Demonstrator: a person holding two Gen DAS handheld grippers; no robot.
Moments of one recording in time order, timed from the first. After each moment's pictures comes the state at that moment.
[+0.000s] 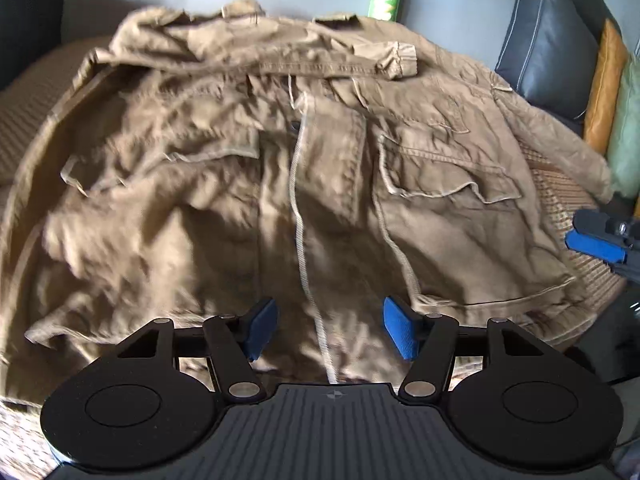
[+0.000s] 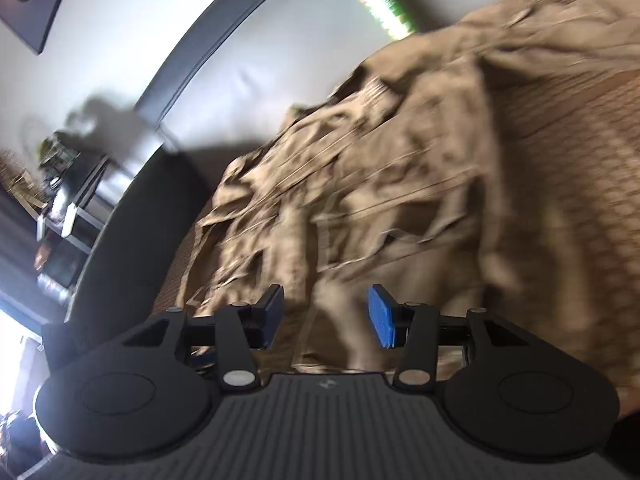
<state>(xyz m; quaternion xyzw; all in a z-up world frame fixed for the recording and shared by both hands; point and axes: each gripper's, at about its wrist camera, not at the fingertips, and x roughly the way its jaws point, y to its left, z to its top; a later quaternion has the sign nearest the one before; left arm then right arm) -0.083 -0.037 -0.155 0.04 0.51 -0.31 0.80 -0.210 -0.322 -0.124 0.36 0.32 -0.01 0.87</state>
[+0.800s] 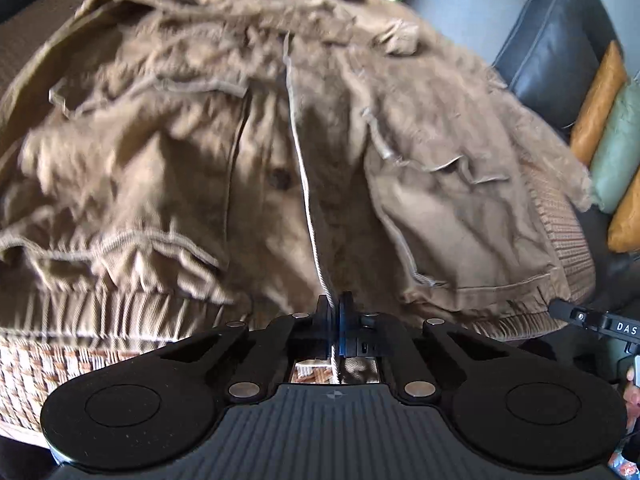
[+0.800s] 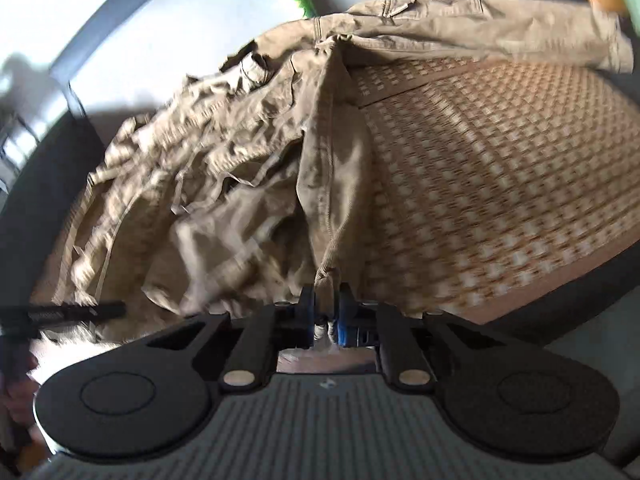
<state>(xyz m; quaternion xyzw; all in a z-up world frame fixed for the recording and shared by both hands) -0.097 -0.028 -0.174 -0.02 0.55 -0.32 0.77 -0.277 -0.343 -0.147 0.28 0.43 -0.11 0.85</state>
